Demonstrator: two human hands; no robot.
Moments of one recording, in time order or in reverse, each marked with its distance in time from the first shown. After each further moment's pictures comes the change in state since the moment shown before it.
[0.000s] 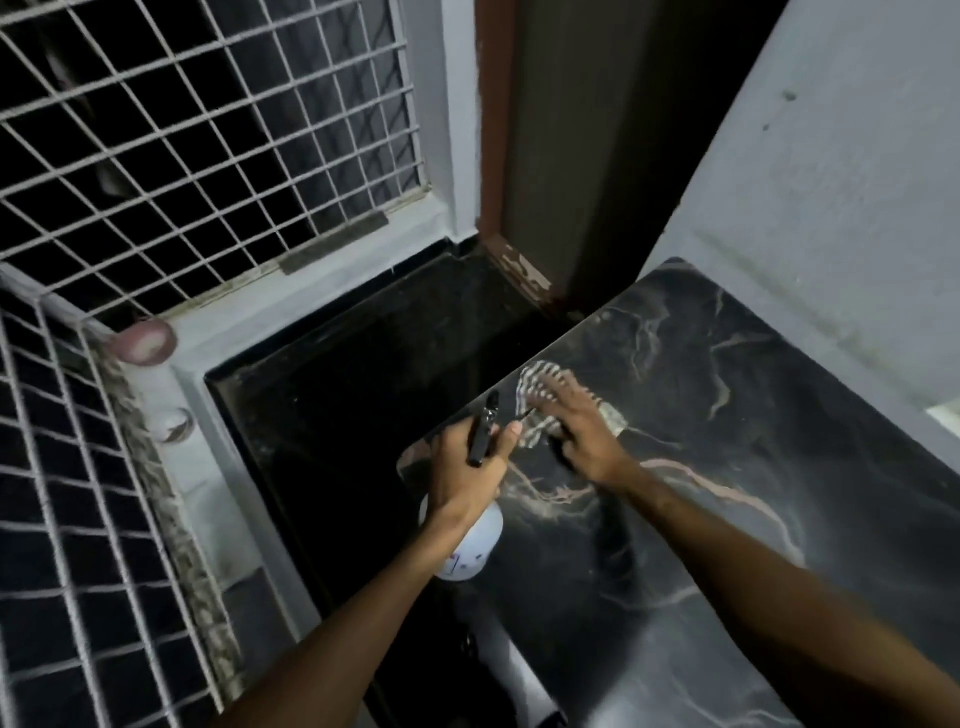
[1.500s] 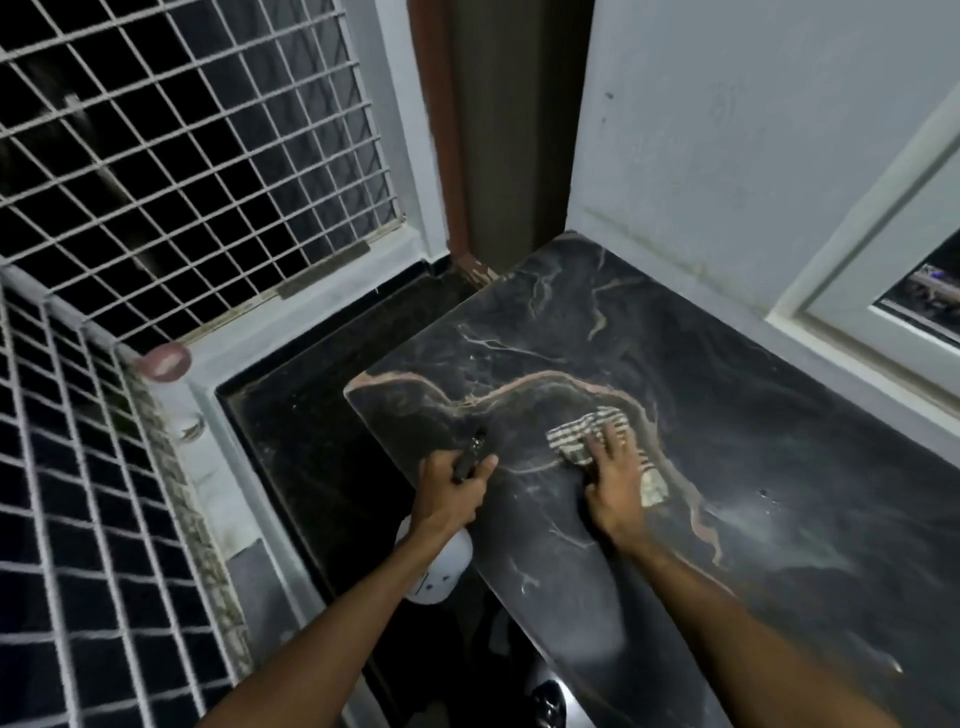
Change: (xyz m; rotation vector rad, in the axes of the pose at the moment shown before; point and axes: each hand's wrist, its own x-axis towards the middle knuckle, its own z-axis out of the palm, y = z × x) left_hand -0.210 -0.007 0.079 0.173 -0.034 -0.129; right_hand -0.292 -0.019 -0.029 0.084 0.186 0.471
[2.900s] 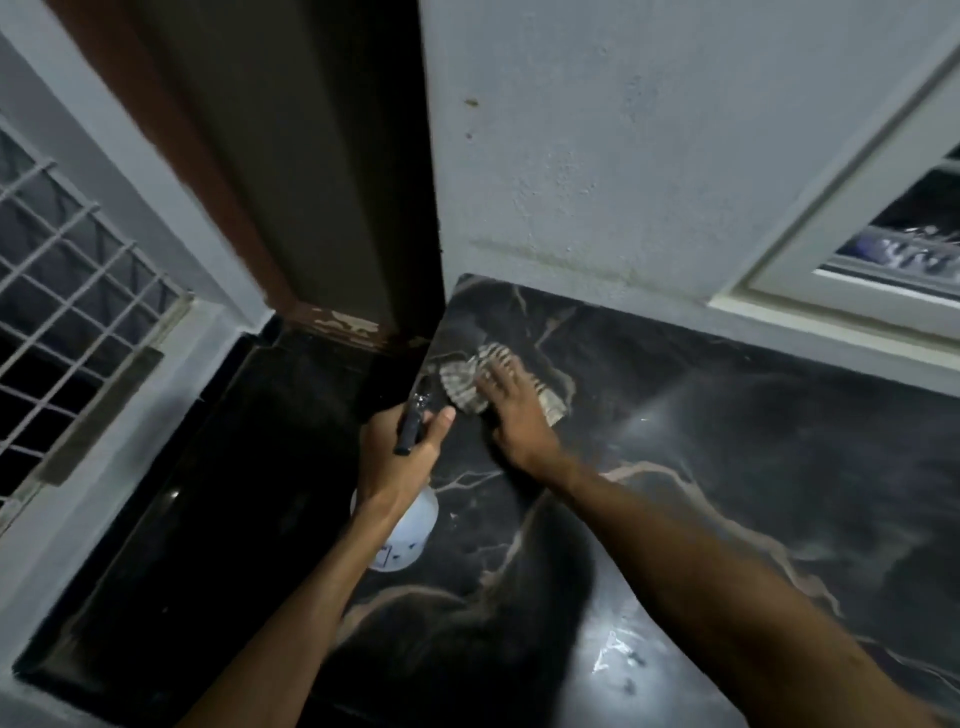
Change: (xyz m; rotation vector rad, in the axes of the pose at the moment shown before) left_hand 0.340 0.114 -0.017 0.106 -0.336 0.351; right_hand 0.304 -0.071 0.034 -0.103 0.056 0.141
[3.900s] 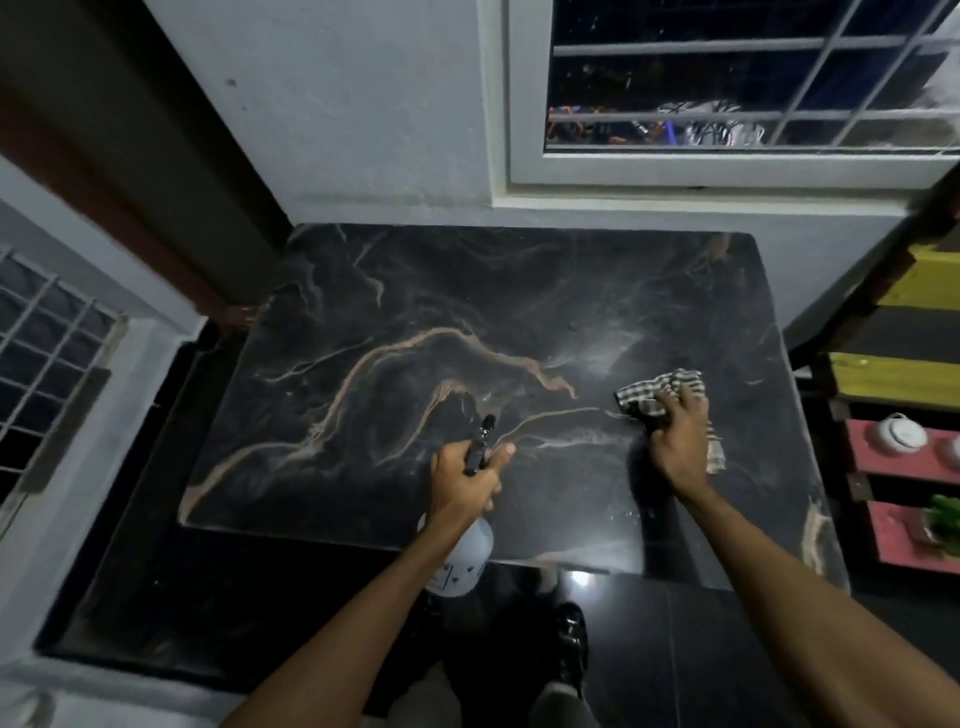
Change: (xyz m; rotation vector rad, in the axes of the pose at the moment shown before) left_hand -0.345 0.046 0.235 0.065 -0.291 -0.133; right_hand -0.492 0.229 -0.111 0.227 0.461 0.763
